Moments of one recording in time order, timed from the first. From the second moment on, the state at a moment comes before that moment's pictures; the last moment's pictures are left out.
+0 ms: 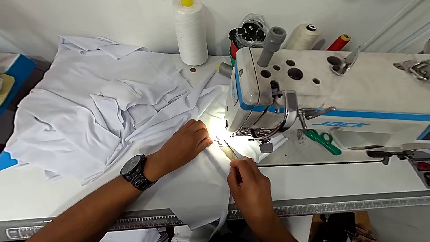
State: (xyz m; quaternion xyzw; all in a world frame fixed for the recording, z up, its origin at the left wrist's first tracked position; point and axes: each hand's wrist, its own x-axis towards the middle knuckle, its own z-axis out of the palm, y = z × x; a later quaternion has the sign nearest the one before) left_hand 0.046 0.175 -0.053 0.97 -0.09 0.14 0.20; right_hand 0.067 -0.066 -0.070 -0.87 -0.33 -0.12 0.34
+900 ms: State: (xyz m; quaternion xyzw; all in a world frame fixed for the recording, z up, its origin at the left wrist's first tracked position) left_hand 0.058 0.169 -0.063 0.96 -0.25 0.06 0.13; right_hand 0.110 -0.097 -0.073 -0.87 -0.45 -0.04 0.20
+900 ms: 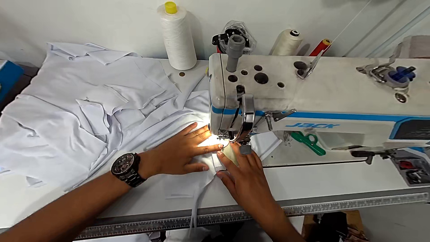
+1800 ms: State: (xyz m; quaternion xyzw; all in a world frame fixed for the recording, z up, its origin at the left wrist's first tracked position) left_hand 0.070 0.185 -0.061 0.95 -0.27 0.05 0.12; right_hand 0.093 -0.087 -0.064 -0.90 -0.41 -0.04 0.16
